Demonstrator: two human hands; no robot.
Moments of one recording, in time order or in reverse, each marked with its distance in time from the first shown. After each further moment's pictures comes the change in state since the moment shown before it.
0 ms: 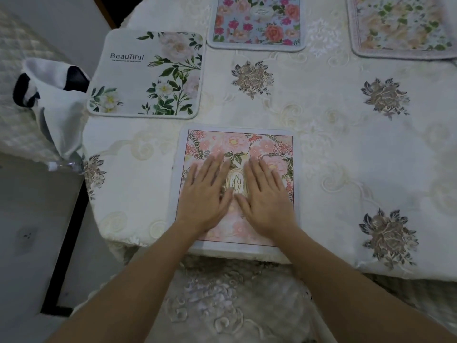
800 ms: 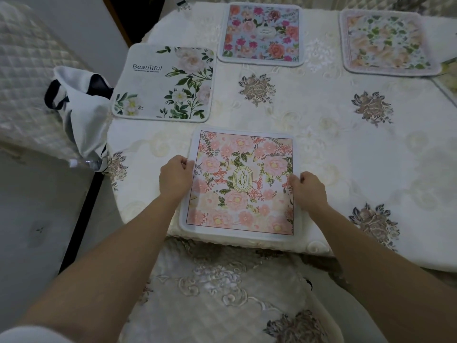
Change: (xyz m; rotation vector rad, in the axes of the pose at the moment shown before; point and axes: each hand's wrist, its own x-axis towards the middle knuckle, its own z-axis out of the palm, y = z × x) left_hand 0.006 -0.059 -0.059 -0.601 0.105 -0.710; right_hand -0.007 0.053 -0.060 0.600 -0.073 0.705
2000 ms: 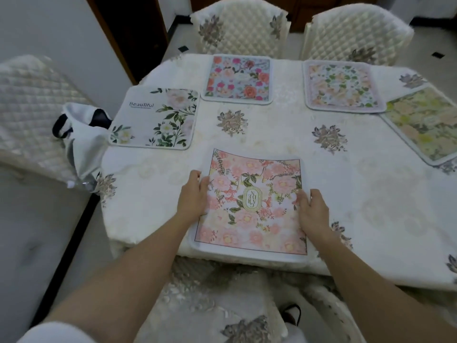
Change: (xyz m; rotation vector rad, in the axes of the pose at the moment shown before) left_hand -0.076 0.093 0.026 -0.131 -0.108 0.197; right_hand -0.031 0.041 -0.098 0.260 0.143 -0.118
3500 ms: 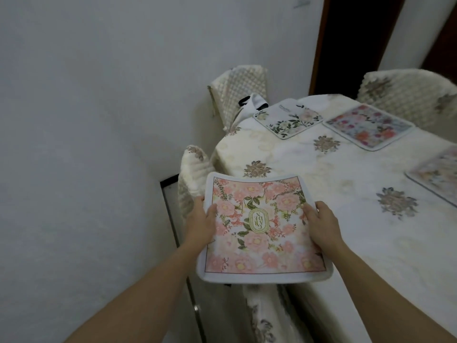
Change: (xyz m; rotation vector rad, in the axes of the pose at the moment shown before) left_hand -0.386 0.185 0.151 -0.246 0.864 -0.605; right_hand -0.002 0.048 -0.188 -0.032 -0.845 -0.635
